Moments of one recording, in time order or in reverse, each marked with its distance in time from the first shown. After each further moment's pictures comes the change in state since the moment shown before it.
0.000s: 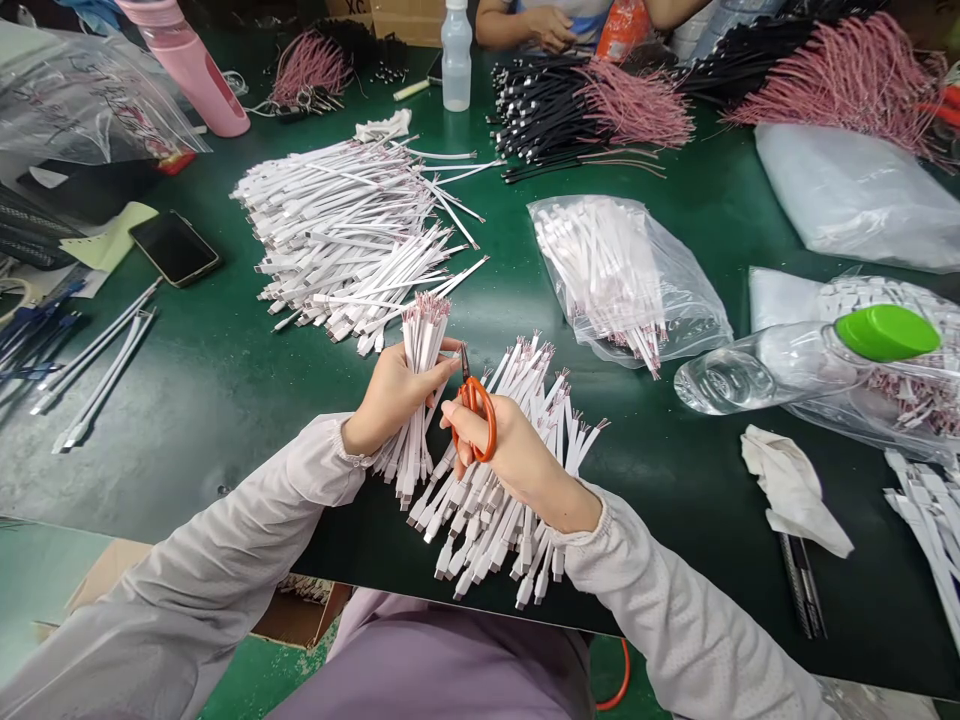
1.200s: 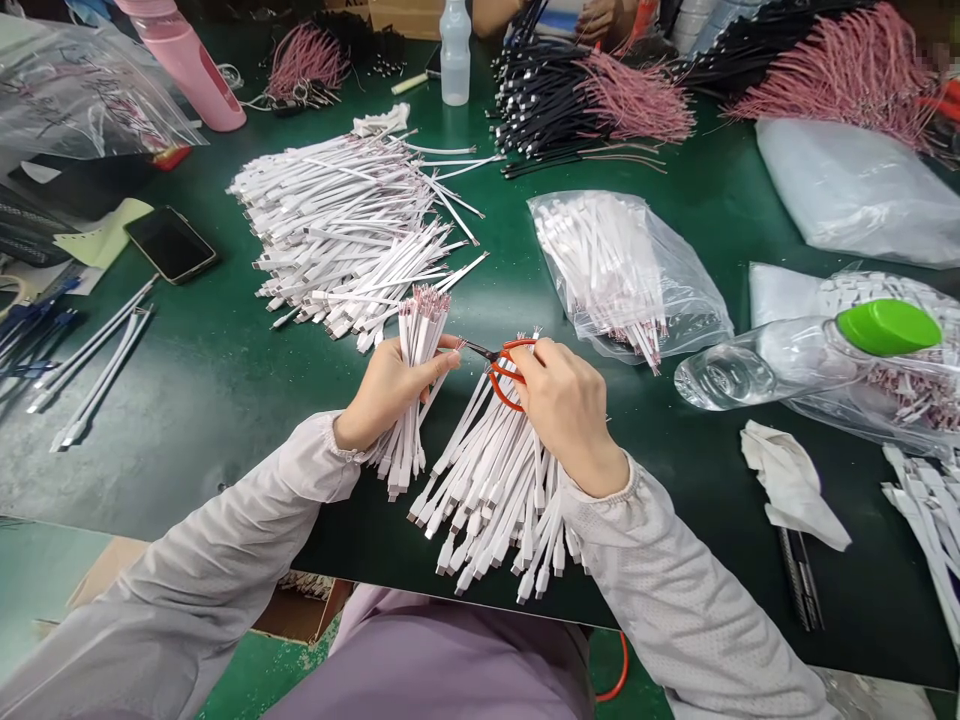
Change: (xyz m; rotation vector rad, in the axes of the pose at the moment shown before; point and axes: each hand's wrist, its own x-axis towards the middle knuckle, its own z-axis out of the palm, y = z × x) left_hand 0.000 0.007 -0.006 0.006 -0.020 -0.013; right_hand 0.012 -0.011 -0.061 -1.765 0.644 -0.859
